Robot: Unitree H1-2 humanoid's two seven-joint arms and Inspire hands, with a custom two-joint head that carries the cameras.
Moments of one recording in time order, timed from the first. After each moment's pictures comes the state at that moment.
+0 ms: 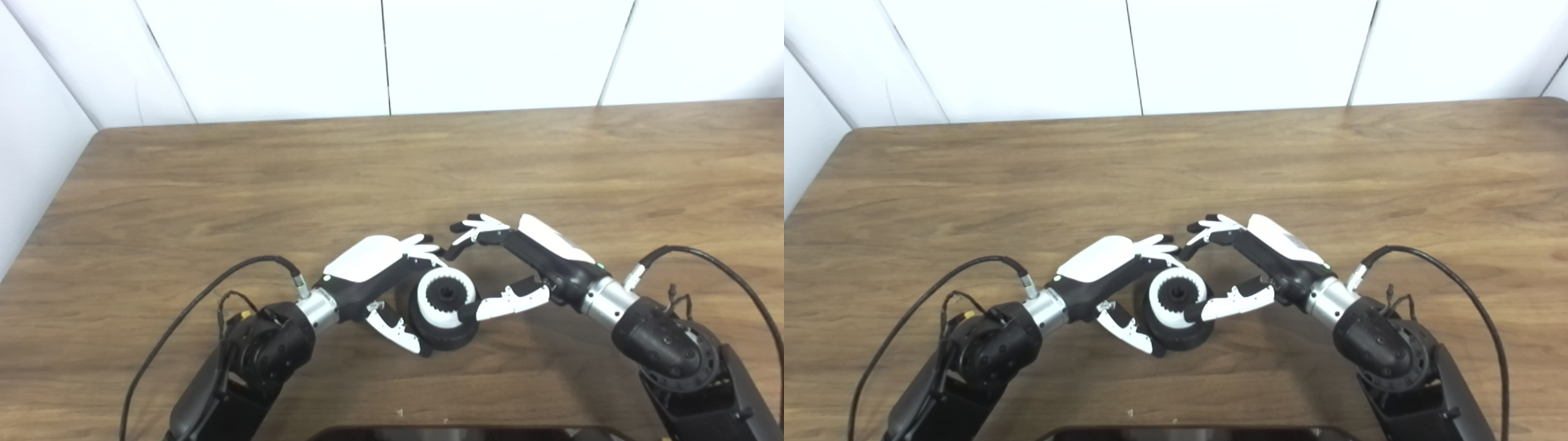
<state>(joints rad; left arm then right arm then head) -0.18 0.31 -0.39 -0.21 0.62 0.02 -0.47 -0.16 -0.33 0.28 -0.41 -0.44 0.26 0.49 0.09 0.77</state>
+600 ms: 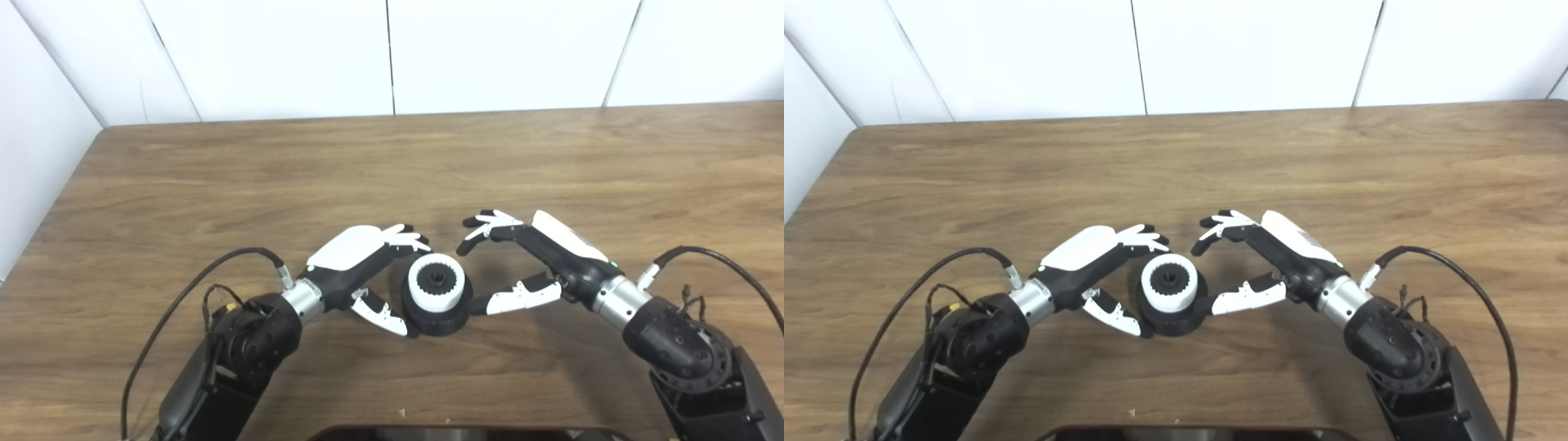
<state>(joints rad) -0.18 0.33 -0.34 -0.22 0.62 0.05 -0.48 -0.16 -0.33 0.26 -0.41 -0.44 0.26 0.49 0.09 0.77</state>
